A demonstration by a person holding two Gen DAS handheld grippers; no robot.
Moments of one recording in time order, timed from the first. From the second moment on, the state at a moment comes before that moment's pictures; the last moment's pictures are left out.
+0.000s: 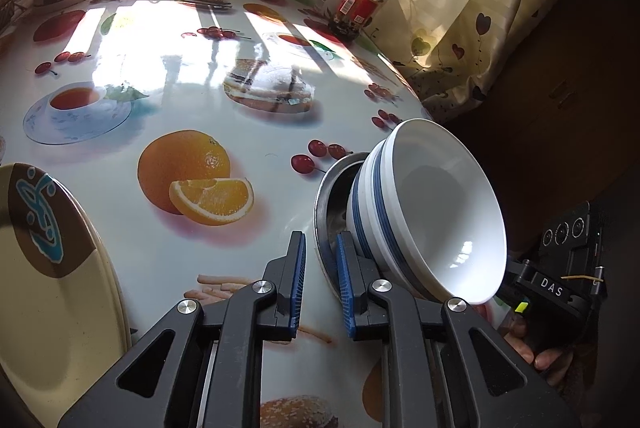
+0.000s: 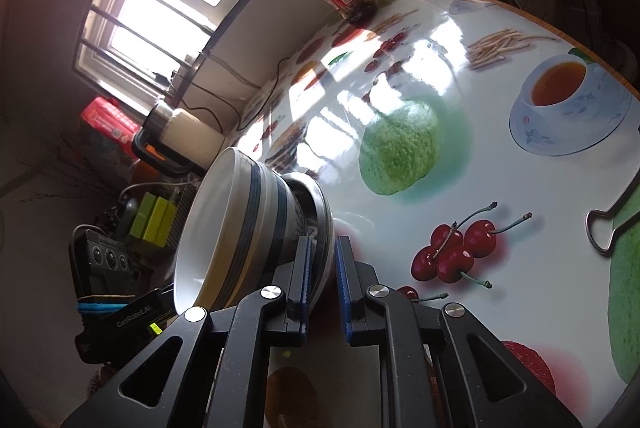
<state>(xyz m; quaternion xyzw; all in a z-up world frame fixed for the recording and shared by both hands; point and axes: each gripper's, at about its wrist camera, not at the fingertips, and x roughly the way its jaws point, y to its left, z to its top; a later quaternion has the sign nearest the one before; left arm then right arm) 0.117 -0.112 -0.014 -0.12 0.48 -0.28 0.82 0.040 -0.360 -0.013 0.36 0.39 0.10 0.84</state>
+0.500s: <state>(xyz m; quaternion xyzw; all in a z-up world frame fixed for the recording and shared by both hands) 0.116 -0.113 -0.013 -0.12 0.48 -0.28 0.82 0.039 -0.361 -0.013 0.37 0.39 0.11 0.84</state>
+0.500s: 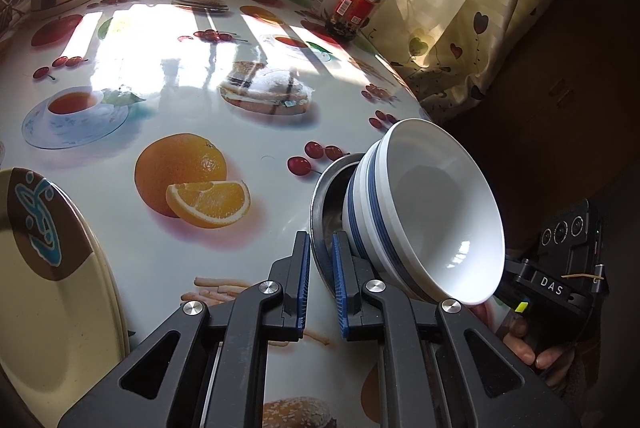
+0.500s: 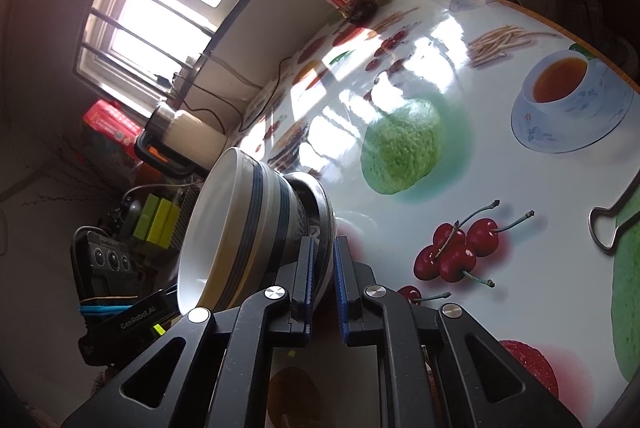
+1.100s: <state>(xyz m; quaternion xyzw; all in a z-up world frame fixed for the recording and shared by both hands) 0.117 -0.113 -0.011 -0.13 0.48 -0.28 0.82 0.038 -0.362 -0.014 0.37 0.39 0.11 0.84</state>
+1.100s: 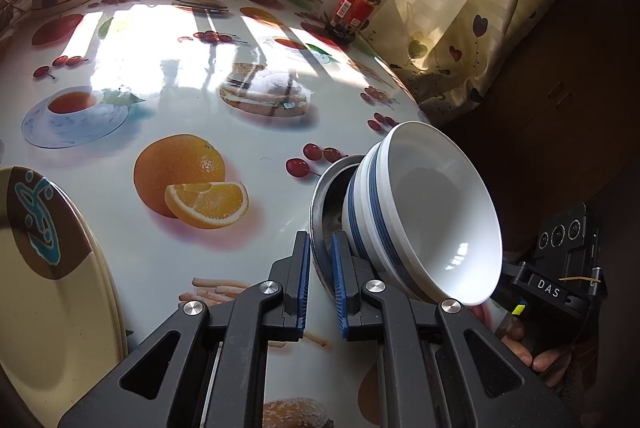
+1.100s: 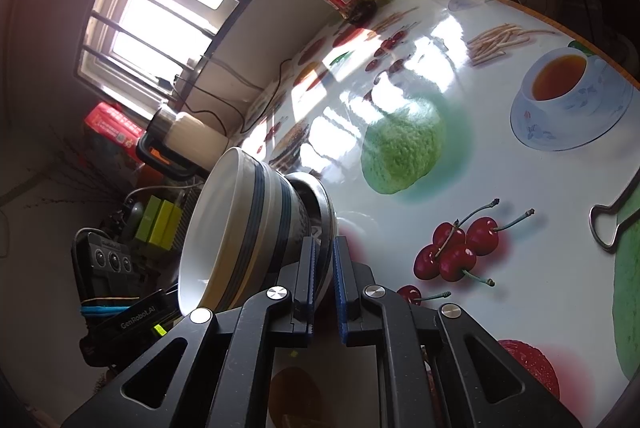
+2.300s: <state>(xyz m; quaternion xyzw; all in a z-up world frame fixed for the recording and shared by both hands) 0.115 -0.115 -0.009 -0.12 0.47 -0.28 0.83 0.037 -0.363 -0.010 0.38 0.38 0.11 0.84</state>
